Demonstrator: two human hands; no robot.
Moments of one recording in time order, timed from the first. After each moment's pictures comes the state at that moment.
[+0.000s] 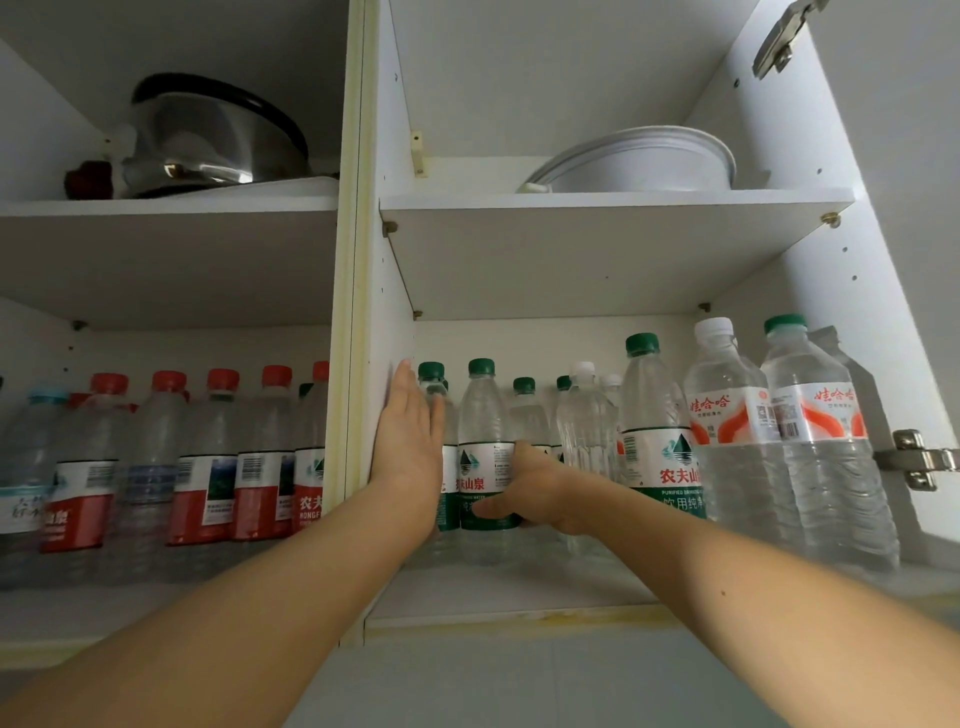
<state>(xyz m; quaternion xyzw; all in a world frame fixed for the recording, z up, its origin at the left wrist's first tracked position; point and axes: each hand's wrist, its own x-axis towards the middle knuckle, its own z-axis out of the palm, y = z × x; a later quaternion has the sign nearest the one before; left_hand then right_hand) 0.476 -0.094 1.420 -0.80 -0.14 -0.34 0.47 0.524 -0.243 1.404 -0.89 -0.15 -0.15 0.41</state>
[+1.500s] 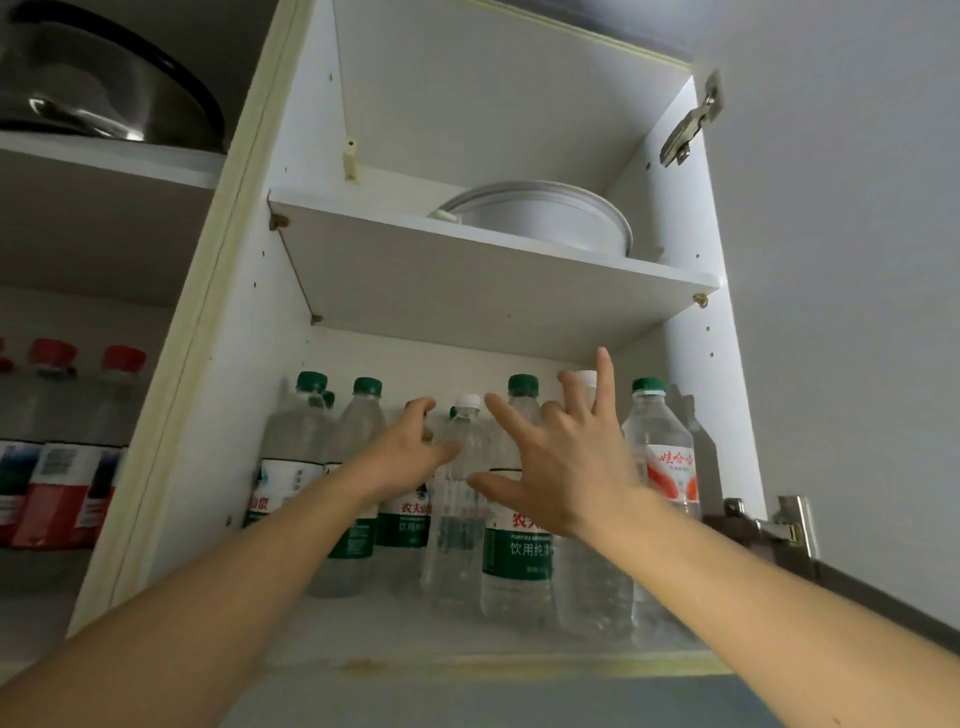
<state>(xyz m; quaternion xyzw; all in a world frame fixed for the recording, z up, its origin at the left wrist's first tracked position) 0.524 -0.186 1.444 -0.82 0.27 -0.26 -0.42 0.426 -0.368 1.439 -0.82 -0.01 -0.52 -0.25</state>
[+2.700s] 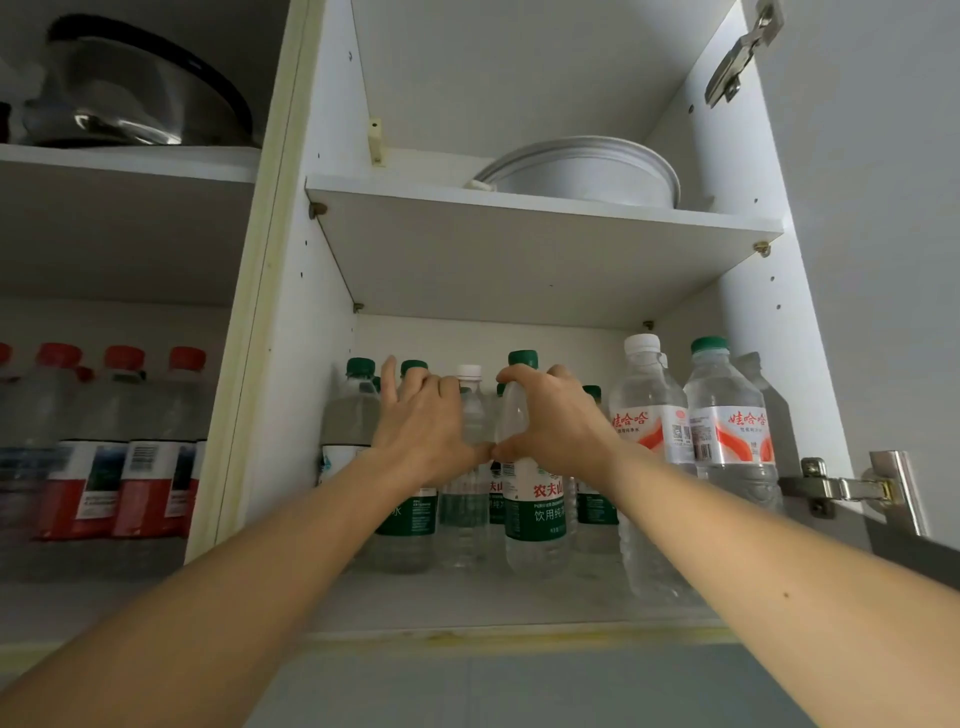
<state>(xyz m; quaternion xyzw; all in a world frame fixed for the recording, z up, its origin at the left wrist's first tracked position) 0.530 -0.166 1.446 -0.84 0.13 -0.52 0.01 0.467 -0.327 1.452 -0.88 -0.14 -0.43 0.15</state>
